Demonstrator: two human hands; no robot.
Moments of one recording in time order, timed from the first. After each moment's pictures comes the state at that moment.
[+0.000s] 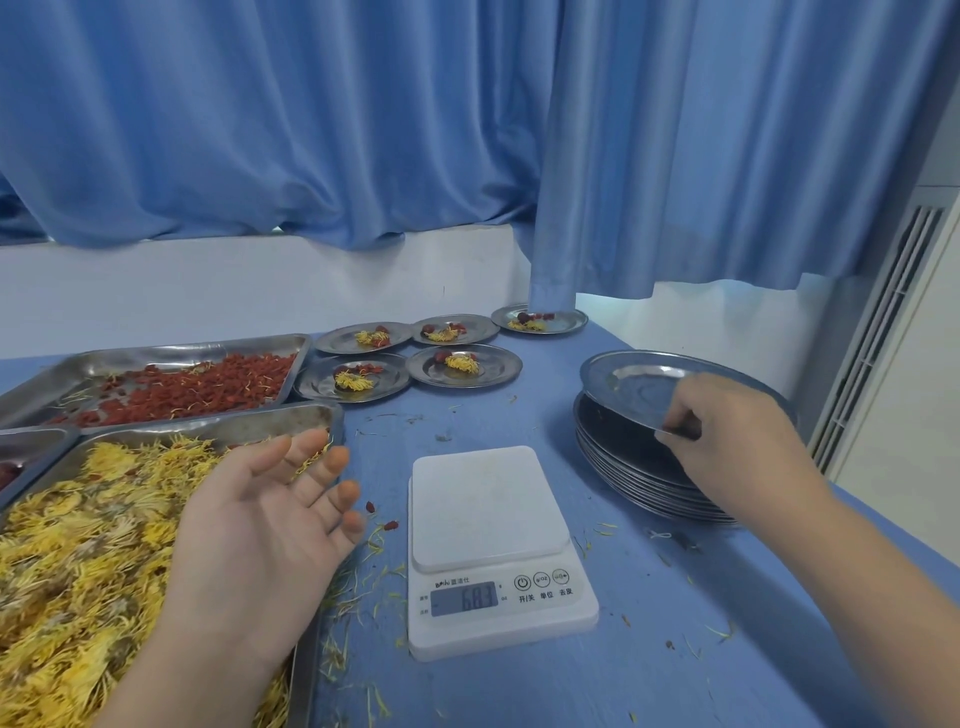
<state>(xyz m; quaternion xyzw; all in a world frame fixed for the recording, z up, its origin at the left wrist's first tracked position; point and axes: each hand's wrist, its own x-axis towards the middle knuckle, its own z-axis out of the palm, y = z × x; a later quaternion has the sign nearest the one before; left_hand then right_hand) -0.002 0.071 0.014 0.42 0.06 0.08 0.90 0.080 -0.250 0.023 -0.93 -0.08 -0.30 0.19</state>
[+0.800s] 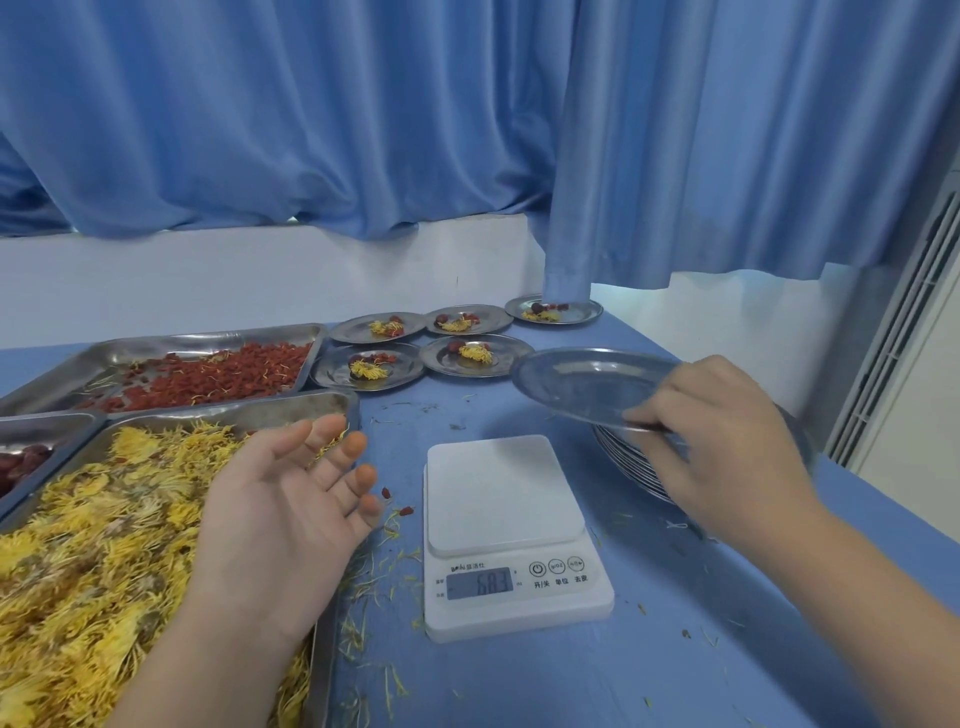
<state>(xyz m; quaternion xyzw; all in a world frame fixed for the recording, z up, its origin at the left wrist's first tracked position) -0.004 0.069 0.015 0.43 0.06 0.09 0.90 0.067 -0.225 0.018 -0.83 -0.30 -0.46 0.13</state>
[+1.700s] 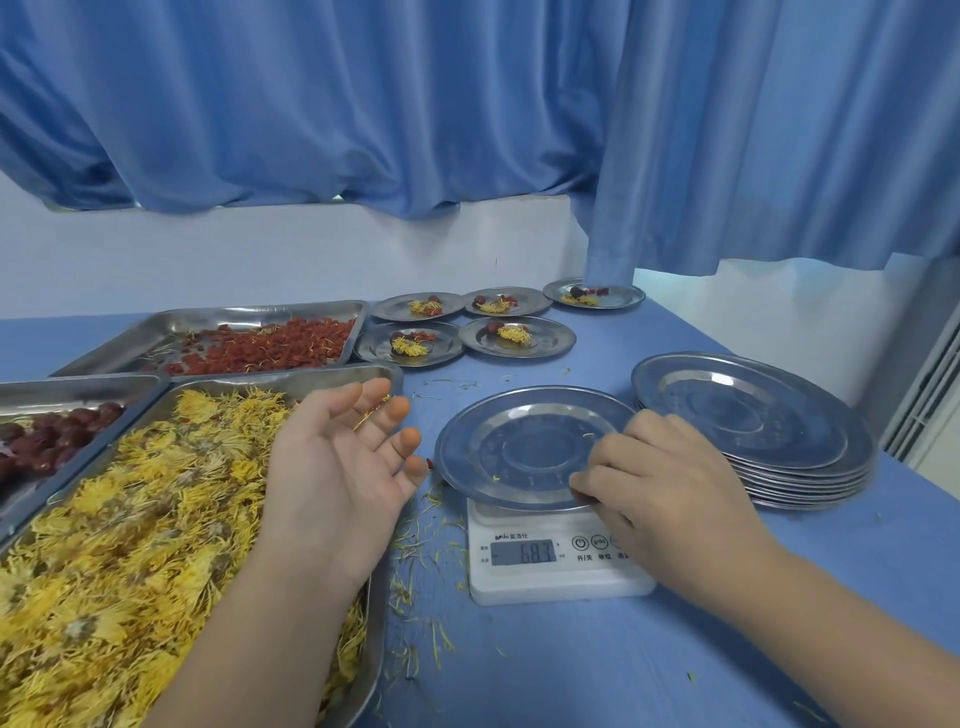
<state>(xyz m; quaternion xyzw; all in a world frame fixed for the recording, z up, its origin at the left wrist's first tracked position) -0.003 0.070 0.016 0.42 0.07 0.11 0.90 0.043 -0.170 -0.012 -0.81 -0.40 -0.42 0.03</state>
